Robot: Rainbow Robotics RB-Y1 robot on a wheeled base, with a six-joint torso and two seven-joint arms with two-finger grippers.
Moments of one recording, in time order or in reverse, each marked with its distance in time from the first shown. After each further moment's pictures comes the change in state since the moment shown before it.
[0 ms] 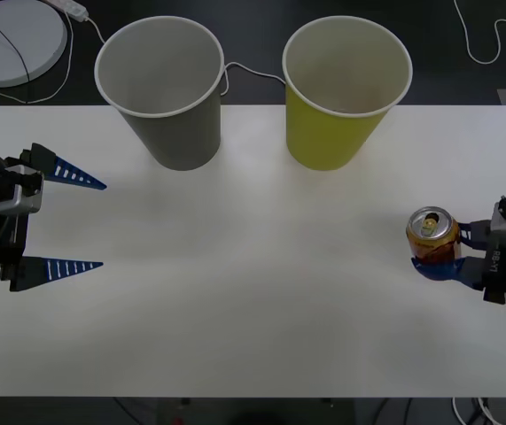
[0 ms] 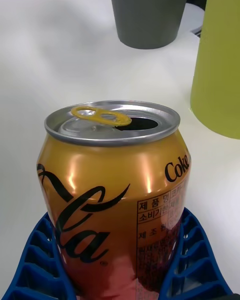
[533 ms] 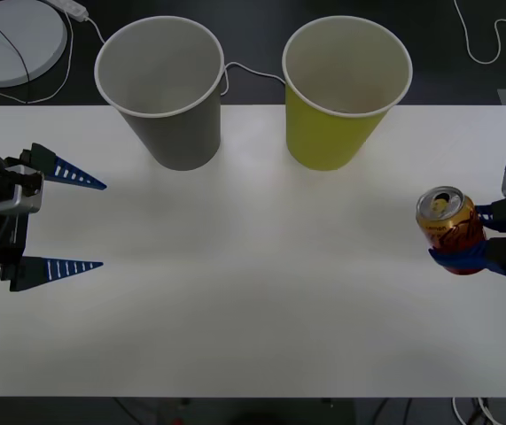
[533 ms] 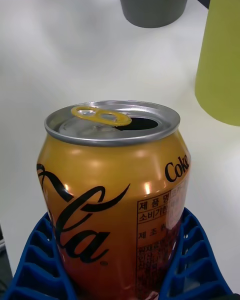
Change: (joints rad) right arm -0.029 -0.164 -0.037 -0.291 0.084 -0.111 -0.466; left arm 0.000 0.000 0.000 0.000 0.000 0.000 0.000
